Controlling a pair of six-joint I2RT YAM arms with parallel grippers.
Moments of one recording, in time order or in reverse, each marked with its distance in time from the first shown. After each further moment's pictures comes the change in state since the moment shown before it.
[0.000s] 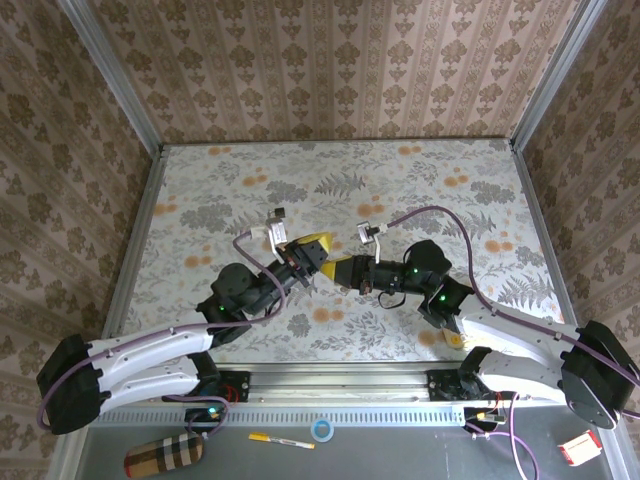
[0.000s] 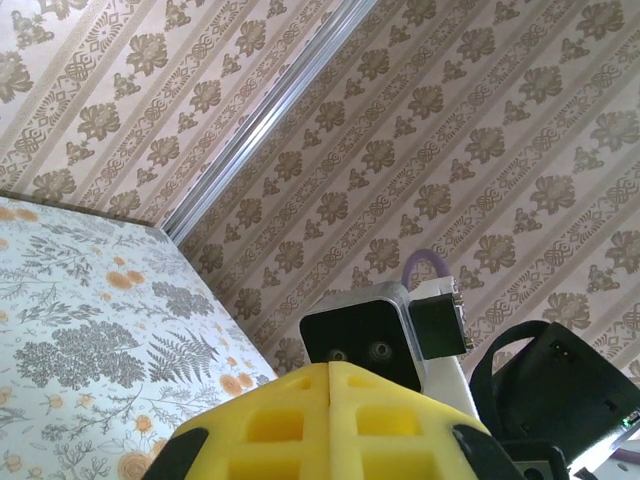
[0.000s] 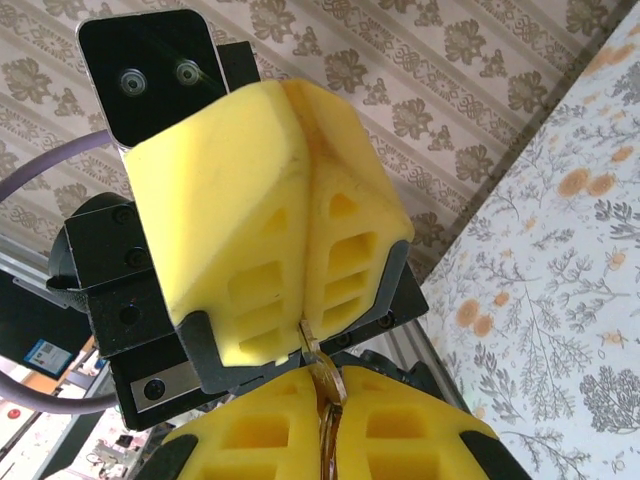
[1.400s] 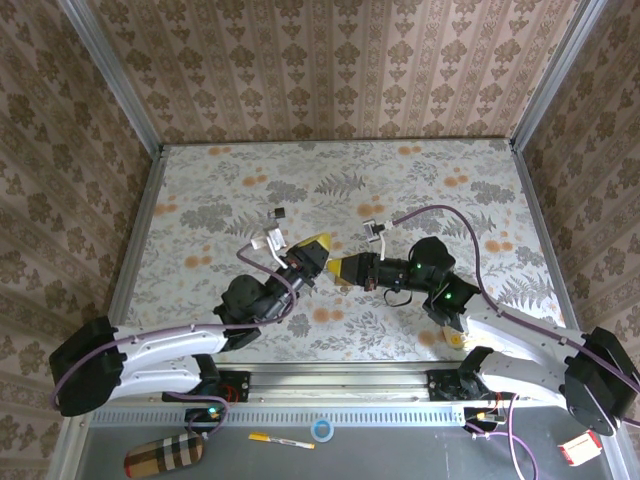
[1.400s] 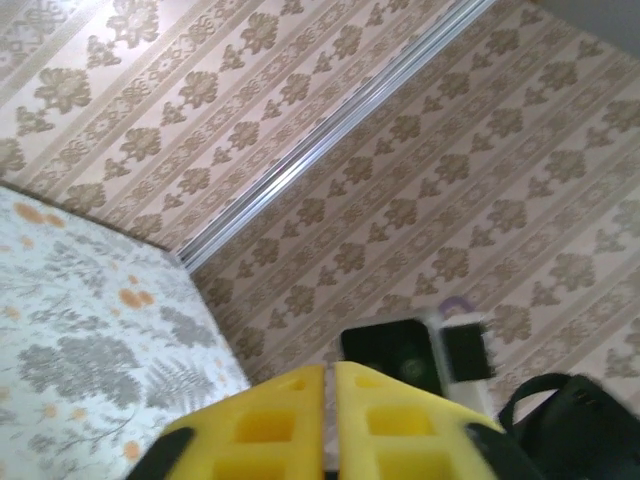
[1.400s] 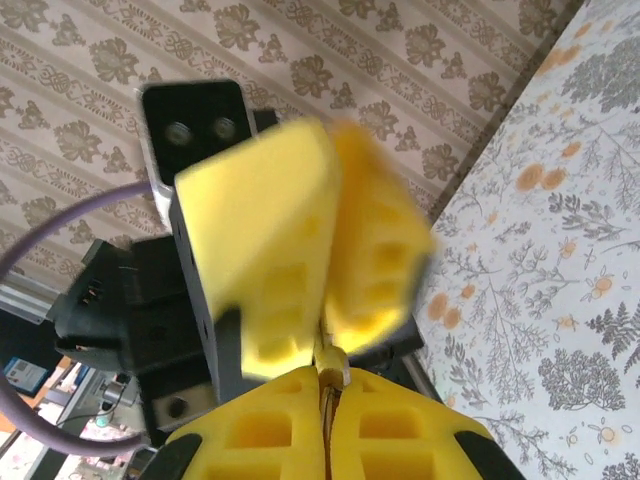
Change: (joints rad) left arm -0.074 0.127 -0.090 0.251 -0.212 -0.098; right arm -0.053 -0.040 0.002 -0.092 -0.014 -0.017
